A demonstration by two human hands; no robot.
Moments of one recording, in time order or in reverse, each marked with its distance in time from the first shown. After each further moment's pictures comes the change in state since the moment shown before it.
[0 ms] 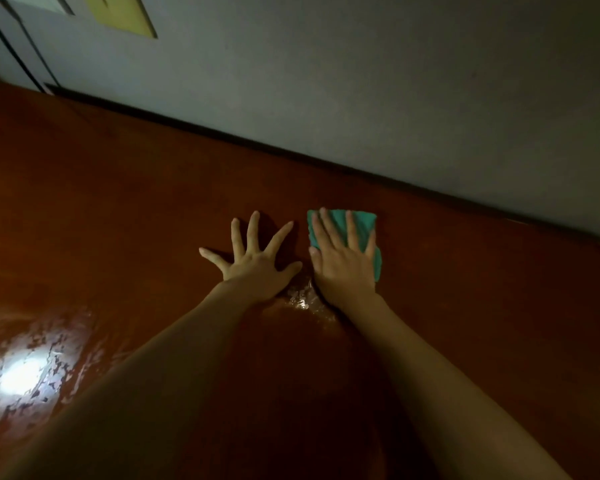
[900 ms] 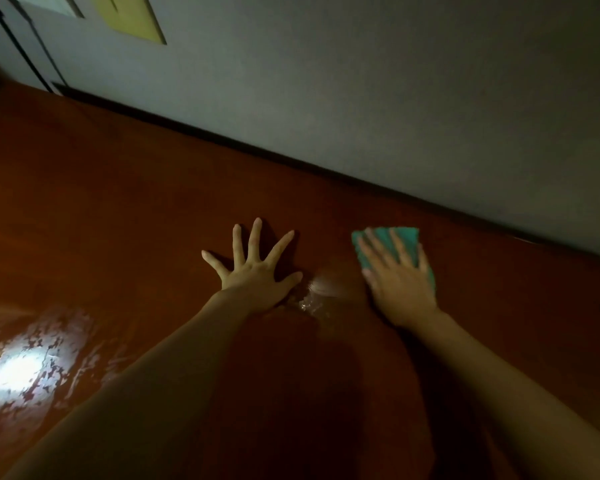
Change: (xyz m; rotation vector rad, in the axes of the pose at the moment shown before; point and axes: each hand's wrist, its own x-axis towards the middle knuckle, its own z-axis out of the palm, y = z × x) left_hand 0.001 -0.003 -0.003 0.035 -0.049 0.021; right_hand -0.017 0.079 -0.018 -0.153 -0.098 -0.101
